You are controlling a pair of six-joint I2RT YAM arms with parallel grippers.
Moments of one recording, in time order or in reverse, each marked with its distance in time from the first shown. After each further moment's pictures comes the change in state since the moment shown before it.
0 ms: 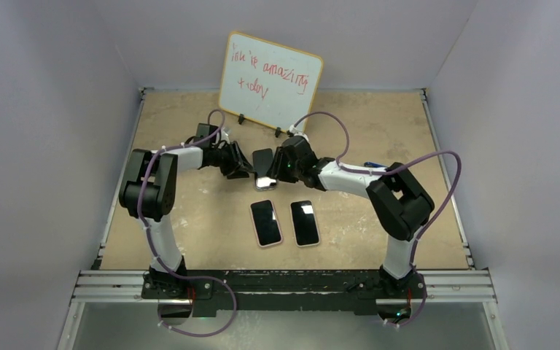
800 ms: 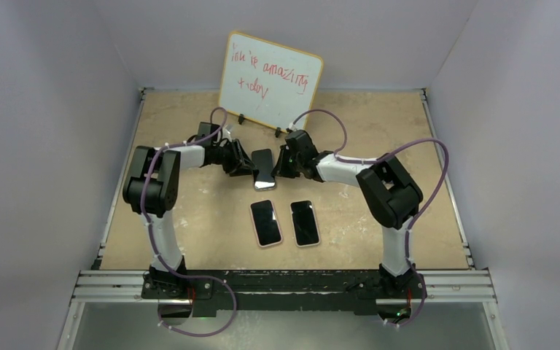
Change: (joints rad) left arm -0.006 0.054 0.045 0.026 0.037 0.009; right arm -0.066 0.123 0.085 -0.013 -0.115 -0.081
